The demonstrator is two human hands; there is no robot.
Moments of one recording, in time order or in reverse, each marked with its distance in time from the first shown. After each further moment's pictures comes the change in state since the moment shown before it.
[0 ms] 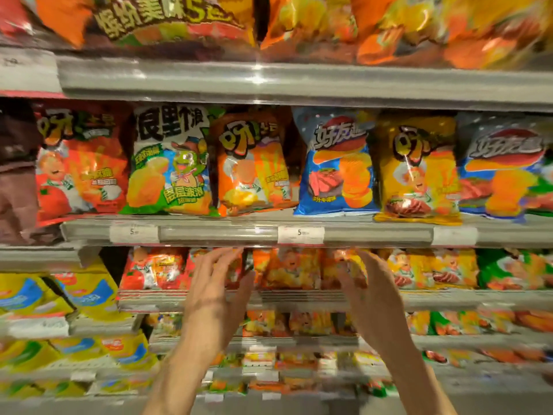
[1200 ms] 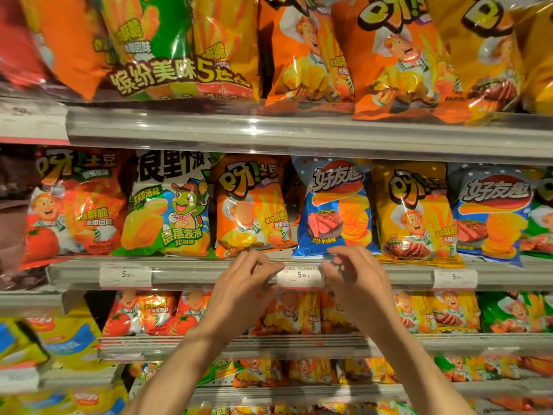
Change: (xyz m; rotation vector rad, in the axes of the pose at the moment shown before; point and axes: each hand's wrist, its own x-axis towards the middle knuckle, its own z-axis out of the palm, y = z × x) left_hand 0.087 -0.002 0.033 0.056 -0.238 0.360; right_hand 0.077 -0.045 -0.011 0.081 0.127 -0.301
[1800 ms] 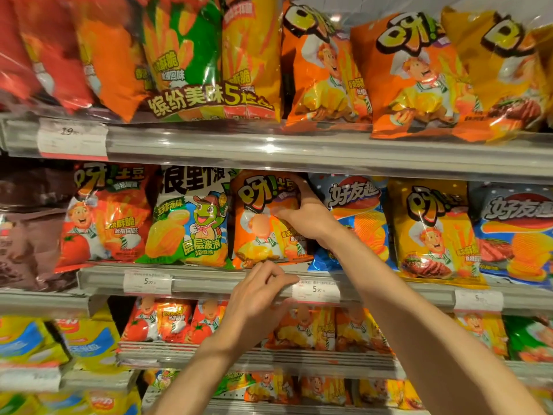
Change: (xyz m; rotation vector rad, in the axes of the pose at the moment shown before) left_hand 0.001 -0.001 -0.001 -0.009 0.000 -0.022; right_hand 0.151 -0.080 0.054 0.306 -0.394 0.179
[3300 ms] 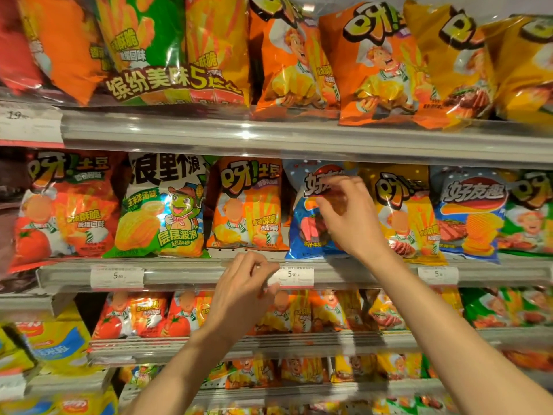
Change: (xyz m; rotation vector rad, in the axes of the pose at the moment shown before) left_hand 0.000 0.012 0.018 0.076 0.114 0.009; right_hand -0.084 0.030 -0.071 -0.291 0.436 -0.210
